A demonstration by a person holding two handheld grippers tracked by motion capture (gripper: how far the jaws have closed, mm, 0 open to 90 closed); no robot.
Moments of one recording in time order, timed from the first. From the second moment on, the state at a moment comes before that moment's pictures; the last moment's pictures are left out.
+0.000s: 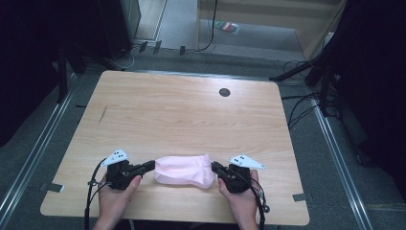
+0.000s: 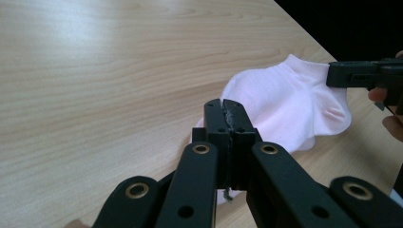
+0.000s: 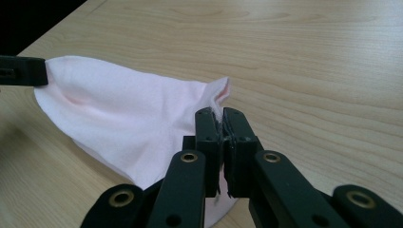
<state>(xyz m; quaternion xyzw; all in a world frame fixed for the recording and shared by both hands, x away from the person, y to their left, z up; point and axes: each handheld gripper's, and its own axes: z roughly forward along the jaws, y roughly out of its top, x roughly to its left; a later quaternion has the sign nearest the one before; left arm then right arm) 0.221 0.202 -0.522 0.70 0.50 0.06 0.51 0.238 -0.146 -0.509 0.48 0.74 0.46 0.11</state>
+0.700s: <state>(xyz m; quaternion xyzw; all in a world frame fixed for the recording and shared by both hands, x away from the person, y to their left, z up) 0.213 0.193 -0.545 0.71 0.51 0.06 0.48 0.233 -0.144 -0.526 0.47 0.75 0.44 0.14</state>
